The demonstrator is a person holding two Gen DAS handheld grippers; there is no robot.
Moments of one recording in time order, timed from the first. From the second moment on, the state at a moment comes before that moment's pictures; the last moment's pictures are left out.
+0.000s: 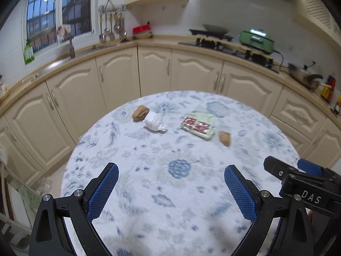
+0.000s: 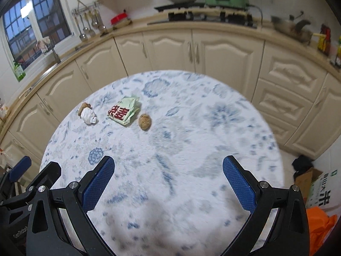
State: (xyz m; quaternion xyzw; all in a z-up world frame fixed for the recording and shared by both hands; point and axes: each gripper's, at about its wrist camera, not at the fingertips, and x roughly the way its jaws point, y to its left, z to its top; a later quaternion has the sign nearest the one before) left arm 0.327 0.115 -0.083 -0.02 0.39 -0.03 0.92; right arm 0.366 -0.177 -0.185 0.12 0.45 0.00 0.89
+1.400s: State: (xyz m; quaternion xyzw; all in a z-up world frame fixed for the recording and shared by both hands) left arm 0.550 0.140 -0.179 0.00 0.46 -0.06 0.88; right arm 0.473 -0.118 -0.241 0.04 0.48 0.00 0.87
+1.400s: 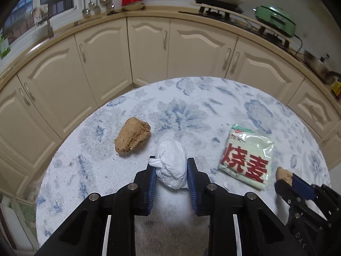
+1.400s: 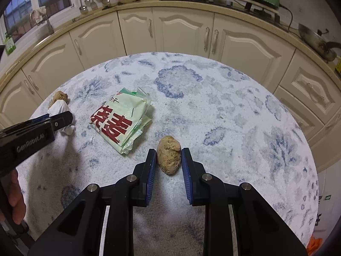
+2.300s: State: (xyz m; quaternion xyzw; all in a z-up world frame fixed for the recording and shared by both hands) left arm 0.434 0.042 -0.118 0.05 0.41 -0.13 0.90; right arm 0.395 -0.195 -0.207 0.12 0.44 -0.03 0.89
